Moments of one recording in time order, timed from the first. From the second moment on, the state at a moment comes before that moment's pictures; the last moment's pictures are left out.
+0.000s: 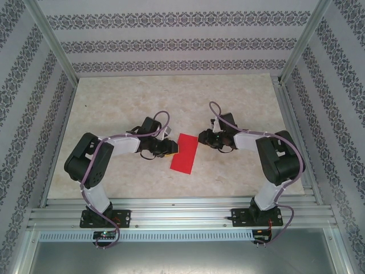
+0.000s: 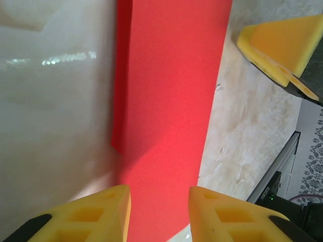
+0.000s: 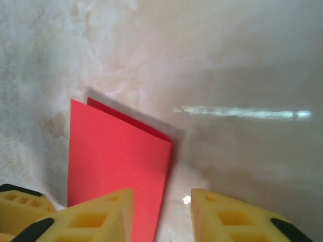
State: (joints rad) left arm -0.50 1.76 0.90 -0.13 0.66 -0.68; right arm 0.33 1.72 0.83 -0.04 -0.46 0.58
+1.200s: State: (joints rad) left arm -0.19 1.47 0.73 -0.14 0.67 -0.69; right arm 1.16 1.89 1.18 -0.68 0.42 0.04
